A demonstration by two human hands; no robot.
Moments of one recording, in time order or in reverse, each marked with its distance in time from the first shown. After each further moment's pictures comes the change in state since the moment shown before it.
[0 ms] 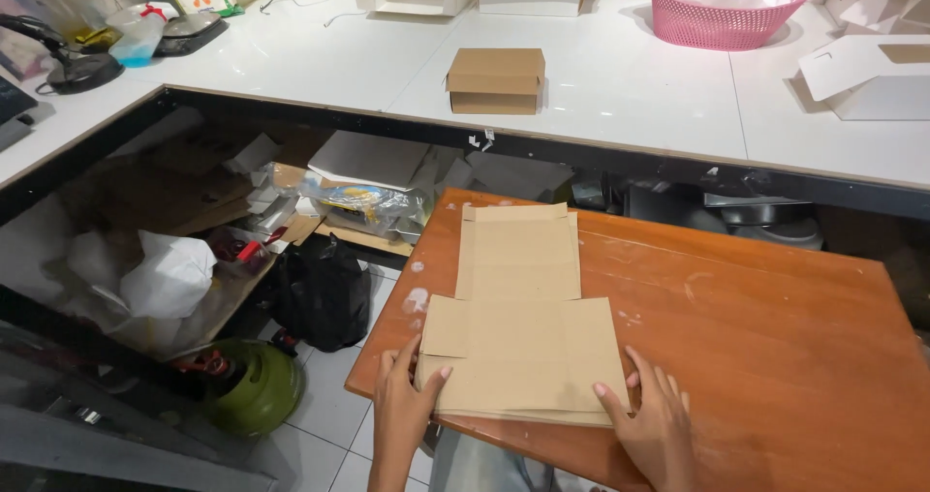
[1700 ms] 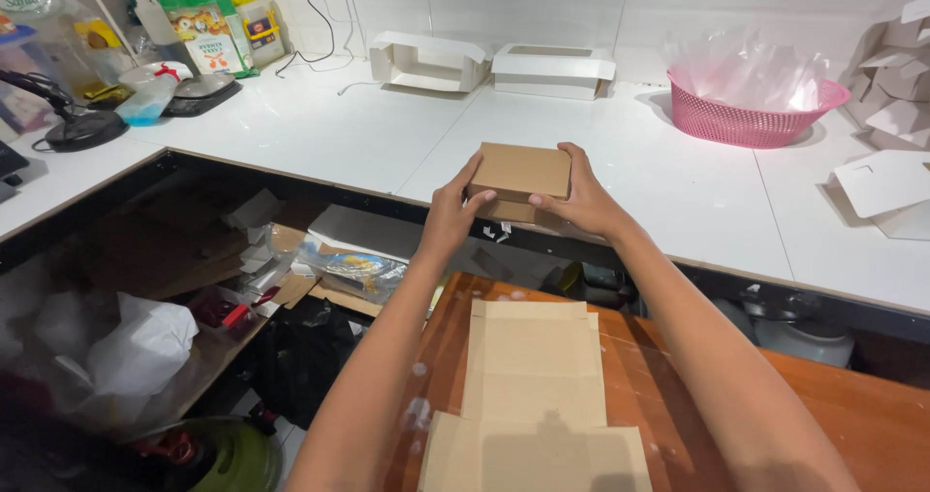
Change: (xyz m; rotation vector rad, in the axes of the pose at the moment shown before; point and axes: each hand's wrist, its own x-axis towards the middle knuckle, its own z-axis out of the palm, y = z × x) left_hand 0.309 0.238 -0.018 -0.342 0.001 0.731; right_hand 0.375 -0.260 -0.044 0.283 -0.182 -0.635
